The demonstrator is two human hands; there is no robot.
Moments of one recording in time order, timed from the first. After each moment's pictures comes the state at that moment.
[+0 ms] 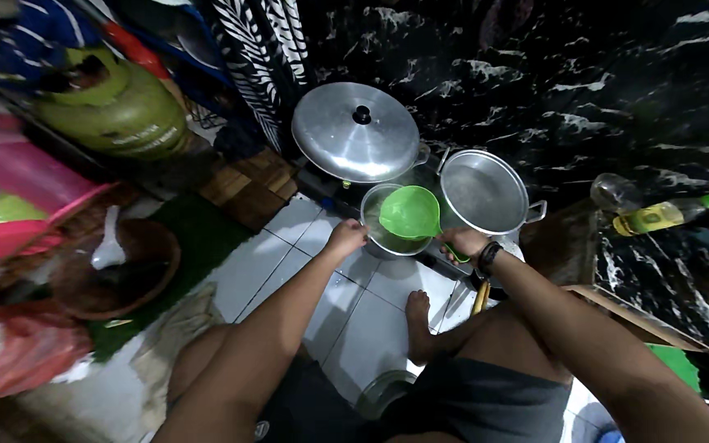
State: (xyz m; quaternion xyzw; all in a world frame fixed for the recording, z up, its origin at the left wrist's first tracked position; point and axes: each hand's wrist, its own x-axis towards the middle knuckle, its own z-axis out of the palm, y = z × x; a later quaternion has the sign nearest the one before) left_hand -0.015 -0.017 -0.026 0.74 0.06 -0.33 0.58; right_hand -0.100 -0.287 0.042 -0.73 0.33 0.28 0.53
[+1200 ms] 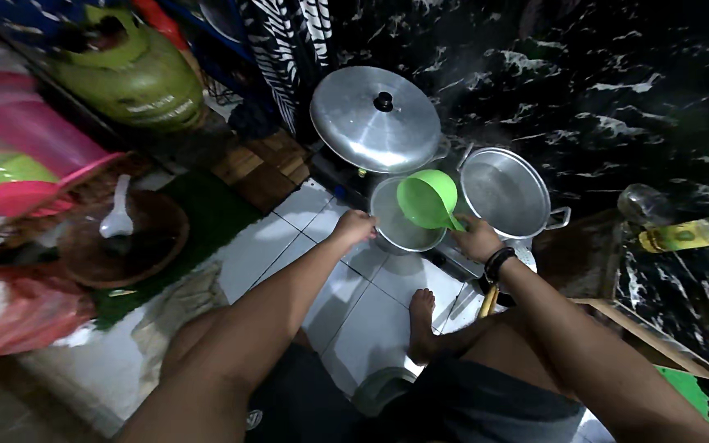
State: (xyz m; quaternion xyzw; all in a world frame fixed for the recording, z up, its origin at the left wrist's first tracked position) left_hand -0.009 -0.008 -0.027 0.75 0.09 -0.36 0.55; right_hand -0.095 -0.269 0.049 -0.91 0.22 0.22 0.29
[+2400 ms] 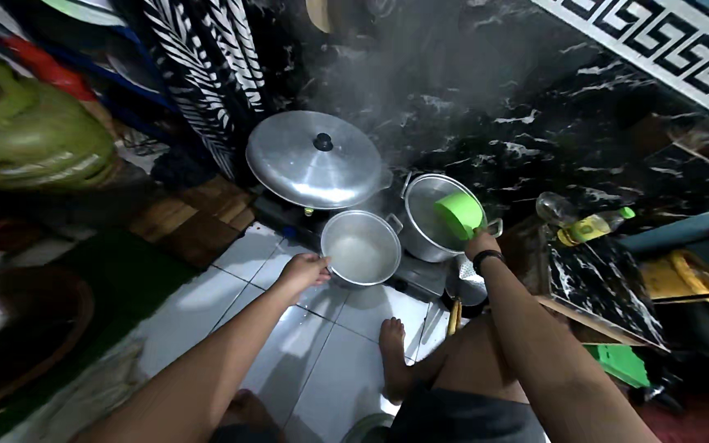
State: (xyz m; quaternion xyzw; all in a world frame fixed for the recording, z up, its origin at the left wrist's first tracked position) left_hand -0.007 -0.004 -0.023 0.74 0.08 -0.38 0.55; right_hand -0.093 -0.380 0.056 -0.86 0.46 0.17 0.11
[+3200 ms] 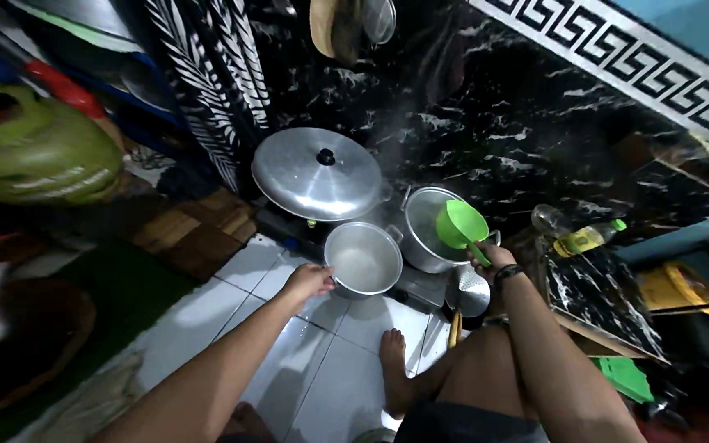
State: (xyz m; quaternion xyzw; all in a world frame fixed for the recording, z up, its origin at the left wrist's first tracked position) left_hand -0.008 -0.003 -0.013 0.72 0.08 -0.39 0.57; right_hand -0.114 -0.403 0.063 -0.57 0.53 -0.05 0.63
